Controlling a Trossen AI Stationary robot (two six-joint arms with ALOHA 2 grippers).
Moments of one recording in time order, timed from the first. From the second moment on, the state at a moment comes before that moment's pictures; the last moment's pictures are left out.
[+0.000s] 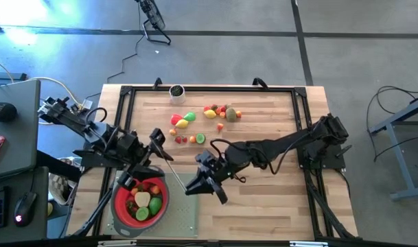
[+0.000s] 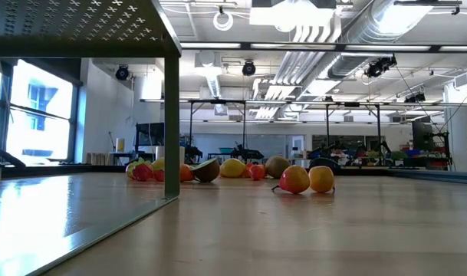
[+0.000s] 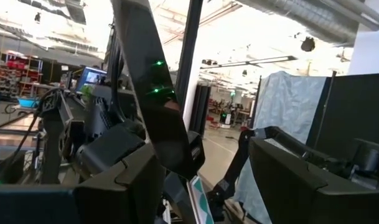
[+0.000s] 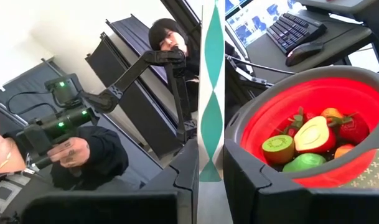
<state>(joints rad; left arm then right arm) -0.50 0.98 0.95 0.42 -0.13 -0.14 0.30 1.77 1.54 0.23 -0.23 0.68</state>
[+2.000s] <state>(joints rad) -0.50 0.99 0.95 0.28 -0.15 -0.32 0.18 1.62 1.54 -0.06 -0.37 0.64</state>
